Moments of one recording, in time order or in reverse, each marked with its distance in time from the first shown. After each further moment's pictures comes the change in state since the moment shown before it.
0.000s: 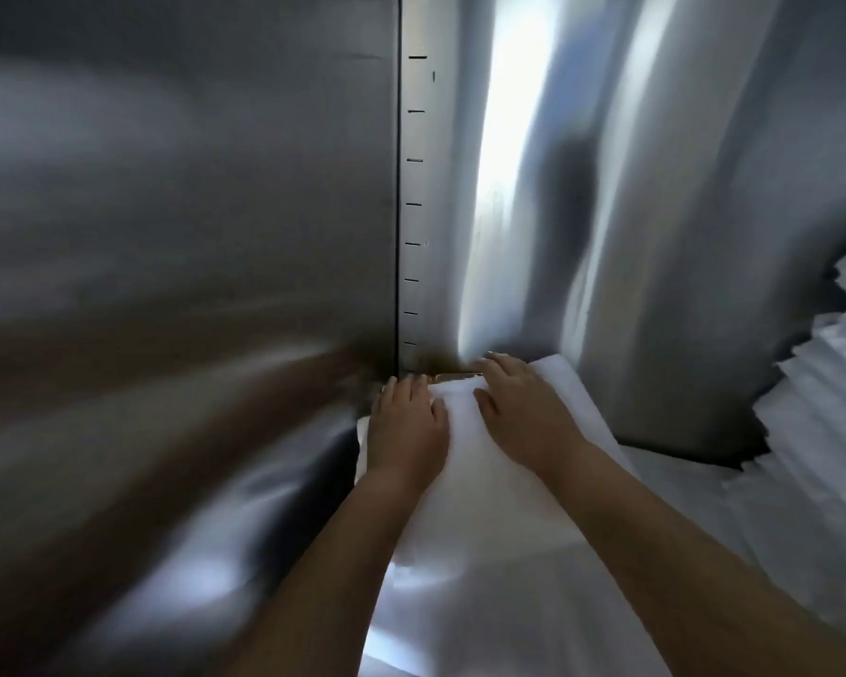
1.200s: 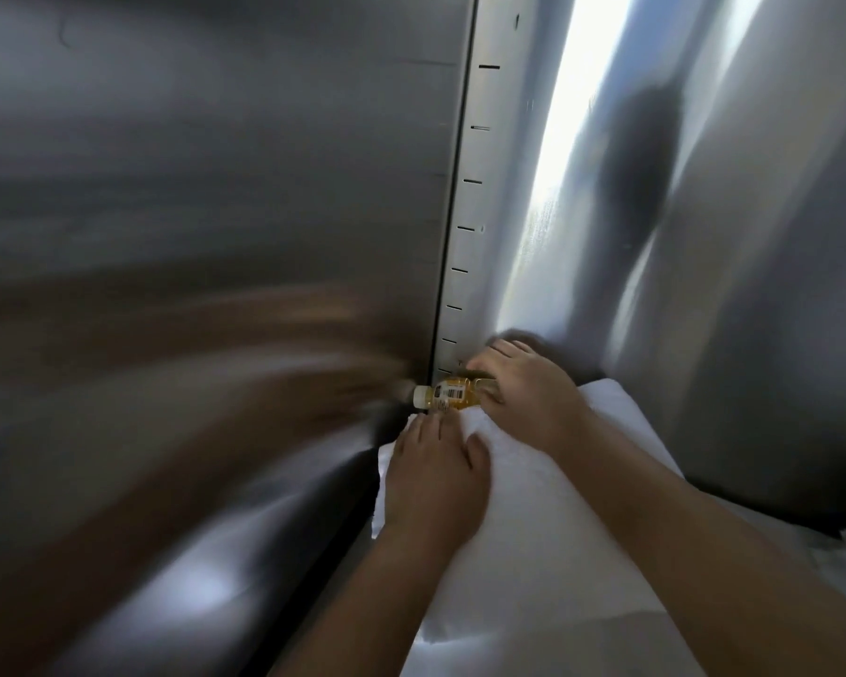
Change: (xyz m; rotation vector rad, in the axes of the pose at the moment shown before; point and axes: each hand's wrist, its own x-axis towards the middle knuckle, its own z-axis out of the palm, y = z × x) left_hand -0.019 -0.013 0.022 0.037 -0.025 -0.084; right_hand 0.070 0.005 0.032 0.022 0.009 -0.278
